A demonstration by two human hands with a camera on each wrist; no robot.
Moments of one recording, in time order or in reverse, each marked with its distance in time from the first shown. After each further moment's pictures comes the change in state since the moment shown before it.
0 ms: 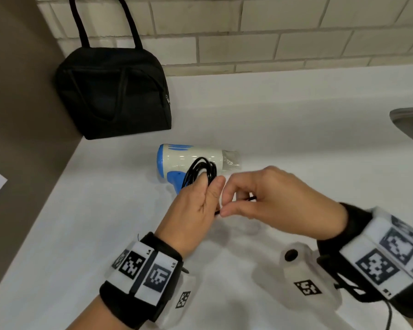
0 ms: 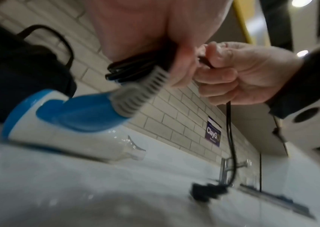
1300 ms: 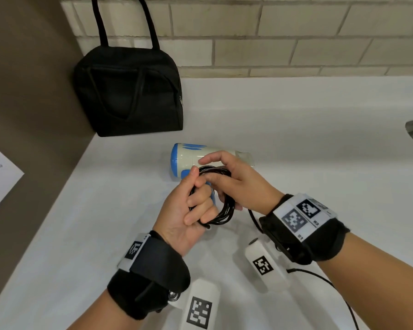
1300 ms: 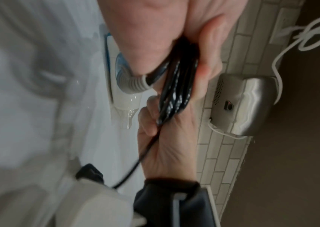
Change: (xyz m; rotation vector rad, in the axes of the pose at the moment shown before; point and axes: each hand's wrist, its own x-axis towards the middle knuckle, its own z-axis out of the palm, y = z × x) left_hand 0.009 -0.016 -0.013 -1.291 0.087 -0.463; right_hand 0.066 0.021 0.045 0.630 0.055 0.037
